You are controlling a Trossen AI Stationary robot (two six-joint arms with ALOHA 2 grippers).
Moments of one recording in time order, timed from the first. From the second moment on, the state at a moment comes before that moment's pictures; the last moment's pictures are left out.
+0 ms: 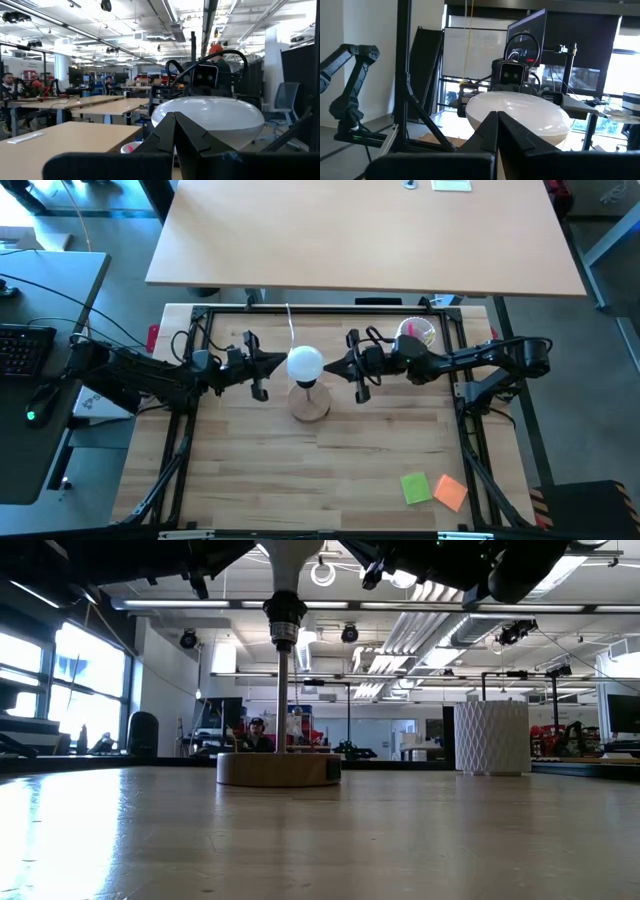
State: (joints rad) left arm -0.01 1.10 0.37 1.06 -0.23 0.08; right arm -0.12 1.52 0.77 0.98 -0.30 -0.06
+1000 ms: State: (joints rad) left arm -0.04 1.10 0.37 1.05 -0.18 0.03; right arm -0.12 1.52 0.77 0.98 -0.14 -0.05
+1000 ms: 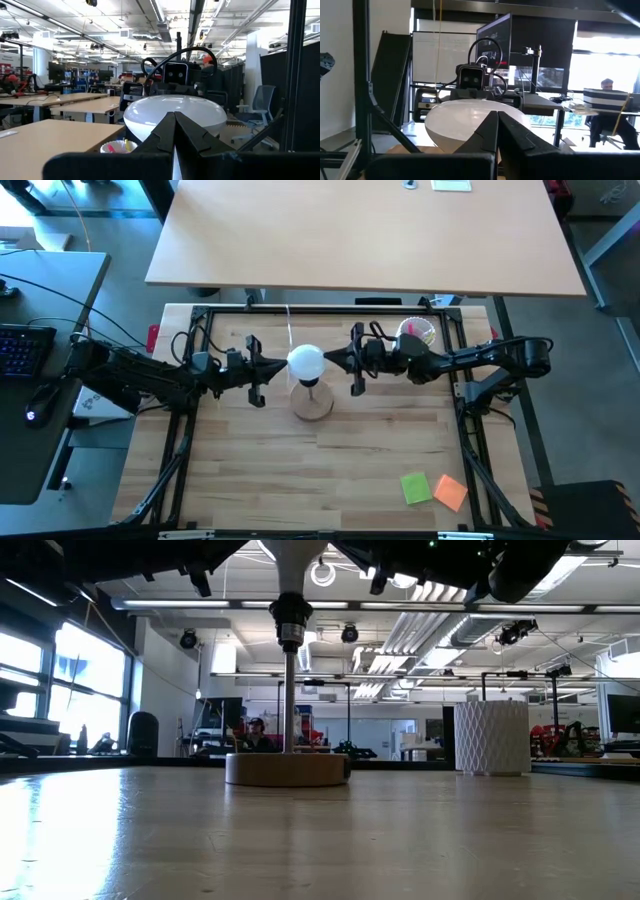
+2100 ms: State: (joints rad) left arm -0.07 1.09 0.37 0.98 -0.25 0.06; right arm -0.08 1.47 0.77 0.83 0.26 -0.21
